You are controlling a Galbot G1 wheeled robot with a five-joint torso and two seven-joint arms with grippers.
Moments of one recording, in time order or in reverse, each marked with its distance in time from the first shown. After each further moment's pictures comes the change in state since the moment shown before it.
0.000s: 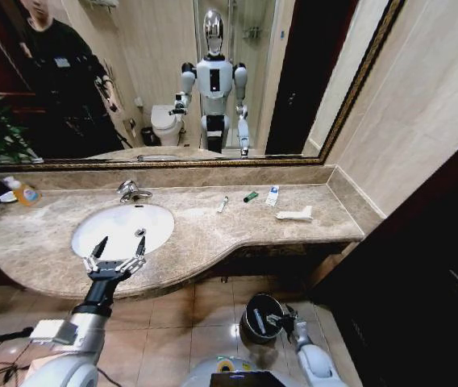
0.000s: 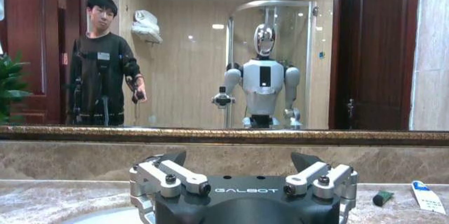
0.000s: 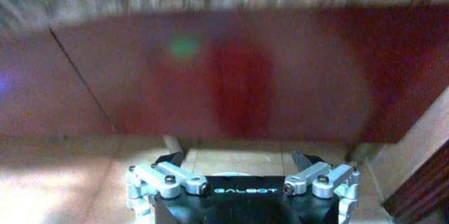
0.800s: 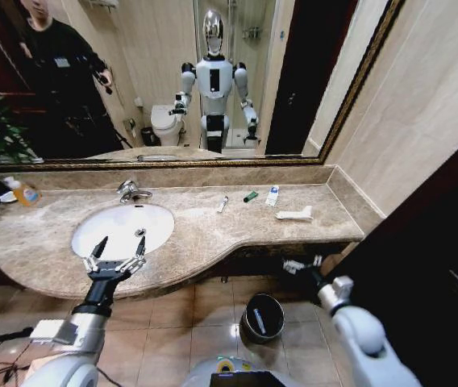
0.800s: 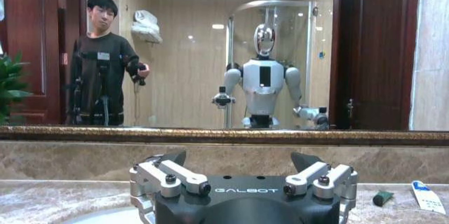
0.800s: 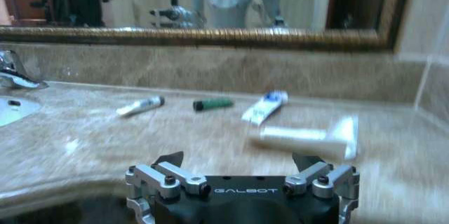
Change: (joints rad) left arm 0.000 0.000 0.000 0.000 0.000 0.000 0.000; right arm 0.021 -0.236 0.139 0.606 0.216 -0.207 -0.051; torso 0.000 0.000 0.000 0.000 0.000
